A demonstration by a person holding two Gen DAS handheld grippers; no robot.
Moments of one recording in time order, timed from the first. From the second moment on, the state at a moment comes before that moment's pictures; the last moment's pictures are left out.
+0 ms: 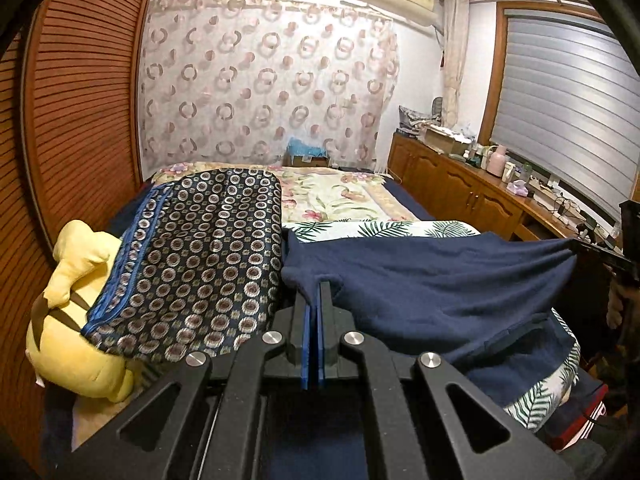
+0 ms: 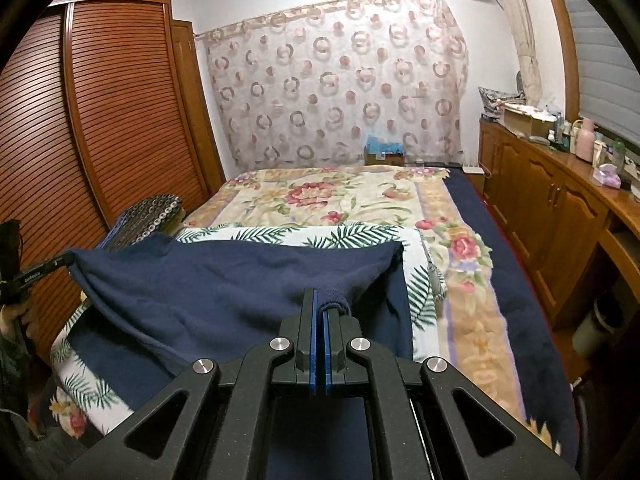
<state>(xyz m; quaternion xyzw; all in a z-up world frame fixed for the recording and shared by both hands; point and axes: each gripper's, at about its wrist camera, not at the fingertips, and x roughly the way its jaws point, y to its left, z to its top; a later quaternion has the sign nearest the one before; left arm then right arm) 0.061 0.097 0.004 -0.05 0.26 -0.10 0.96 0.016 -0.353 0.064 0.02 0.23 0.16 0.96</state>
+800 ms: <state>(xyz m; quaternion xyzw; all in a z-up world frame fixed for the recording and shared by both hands) 0.026 0.110 -0.061 -0.06 0.33 -0.05 0.94 -0.030 -0.361 0.035 -0.01 0.31 0.13 0.94</state>
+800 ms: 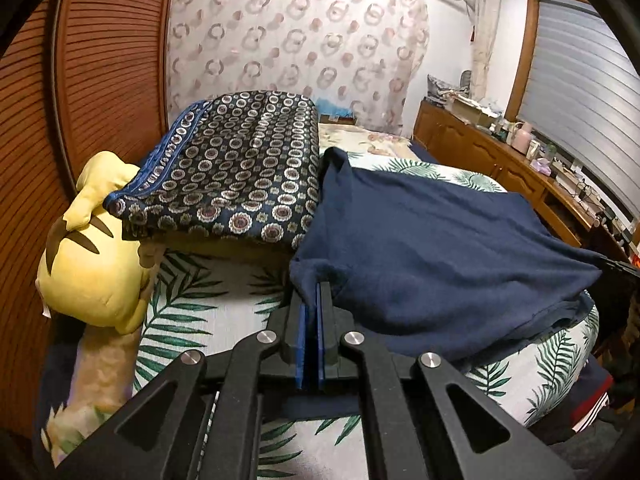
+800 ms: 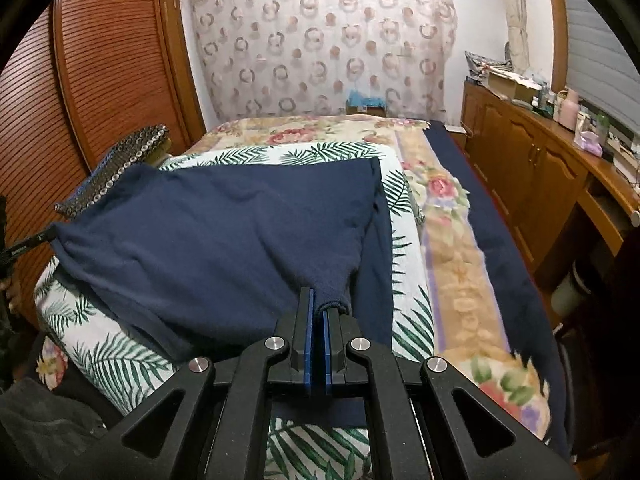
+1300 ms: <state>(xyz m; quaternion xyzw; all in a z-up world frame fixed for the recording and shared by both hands) 0.016 0.091 -0.069 -0.02 0.35 -0.07 0.93 -0.042 -0.347 0.057 -0.05 0.30 0.11 0.95</state>
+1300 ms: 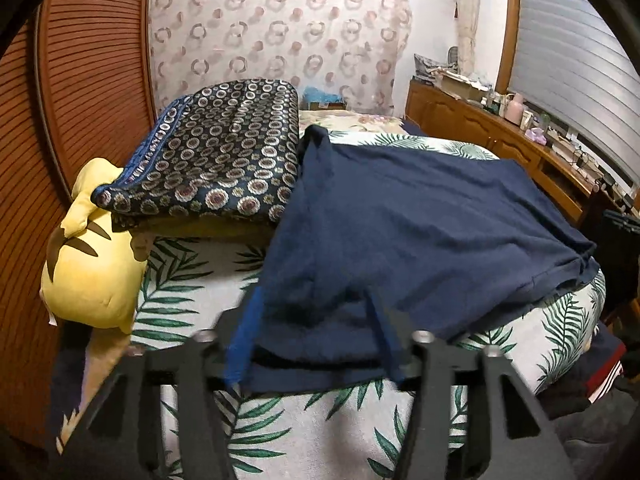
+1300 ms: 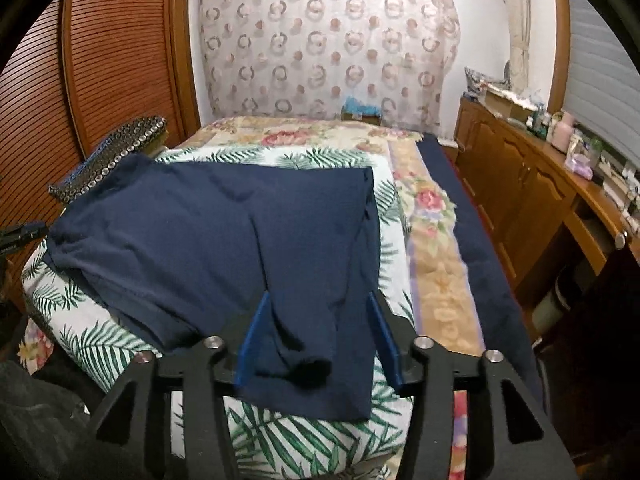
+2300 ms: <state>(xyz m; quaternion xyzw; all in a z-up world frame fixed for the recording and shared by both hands) 0.006 0.113 -0.090 -0.06 0.36 -0.04 0.93 0.054 -0.233 0.001 -0.11 0.36 0.20 0.90</state>
